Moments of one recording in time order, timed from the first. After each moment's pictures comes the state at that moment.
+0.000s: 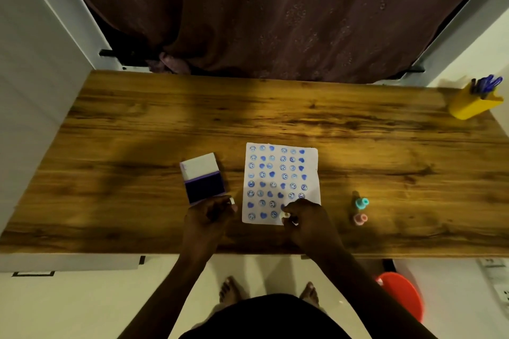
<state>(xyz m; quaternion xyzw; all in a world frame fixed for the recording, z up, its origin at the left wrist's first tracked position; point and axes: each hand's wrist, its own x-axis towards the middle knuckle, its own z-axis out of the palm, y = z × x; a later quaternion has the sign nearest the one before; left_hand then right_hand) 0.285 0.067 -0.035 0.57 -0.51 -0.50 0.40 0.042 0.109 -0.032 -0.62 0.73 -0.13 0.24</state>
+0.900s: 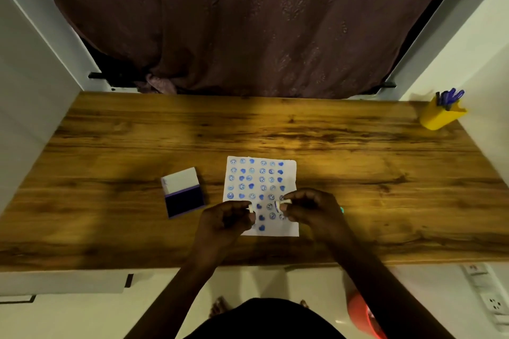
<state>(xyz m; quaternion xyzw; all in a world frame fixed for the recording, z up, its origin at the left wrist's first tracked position) 0.214 0.075 -0.002 0.52 -0.49 -0.60 0.36 -0.011 0.104 0.034 -0.37 0.66 -0.43 0.50</state>
